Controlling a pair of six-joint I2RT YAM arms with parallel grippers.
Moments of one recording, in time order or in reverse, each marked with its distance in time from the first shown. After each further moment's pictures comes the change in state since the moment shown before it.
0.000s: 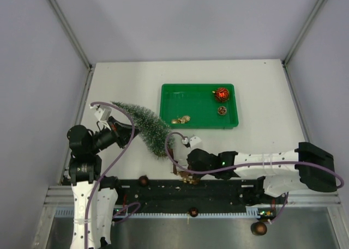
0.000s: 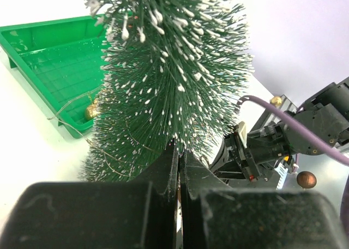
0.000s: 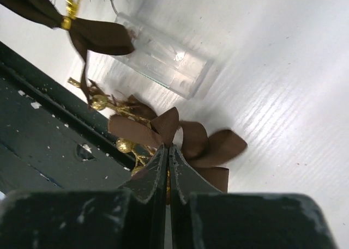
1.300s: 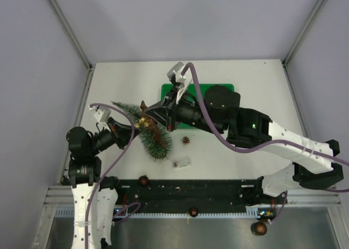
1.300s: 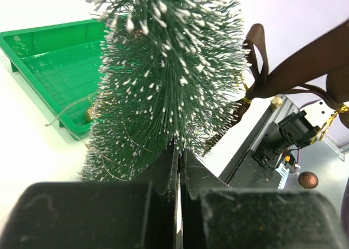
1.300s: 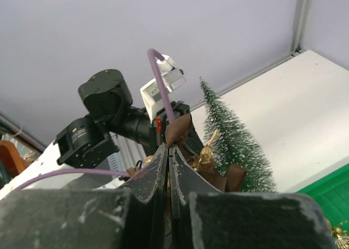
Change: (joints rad) left arm 0.000 -0.023 0.005 -0.009 -0.003 -0.001; right arm 0.015 0.080 1.119 -0.086 -0.135 -0.442
